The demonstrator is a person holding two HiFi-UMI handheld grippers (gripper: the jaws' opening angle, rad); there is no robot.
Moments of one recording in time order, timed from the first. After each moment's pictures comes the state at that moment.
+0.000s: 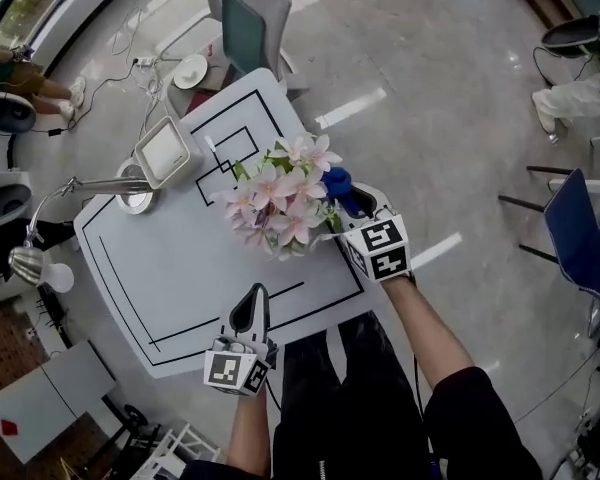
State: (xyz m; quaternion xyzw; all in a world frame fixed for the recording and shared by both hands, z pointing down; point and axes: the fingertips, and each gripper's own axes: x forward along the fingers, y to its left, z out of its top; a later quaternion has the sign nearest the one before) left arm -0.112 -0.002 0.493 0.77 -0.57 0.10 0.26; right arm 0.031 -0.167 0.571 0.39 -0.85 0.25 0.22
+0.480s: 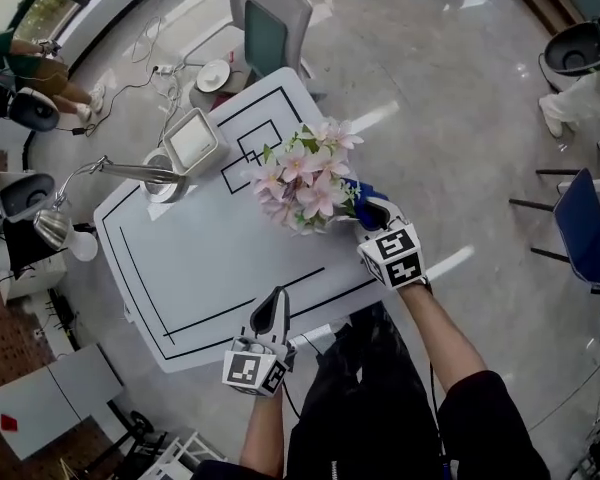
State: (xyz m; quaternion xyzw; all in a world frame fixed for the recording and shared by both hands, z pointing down) left arm -0.114 0.045 0.487 0.78 -0.56 0.08 0.26; right arm 0.020 -0.107 0.566 0.37 -0.86 0.24 0.25
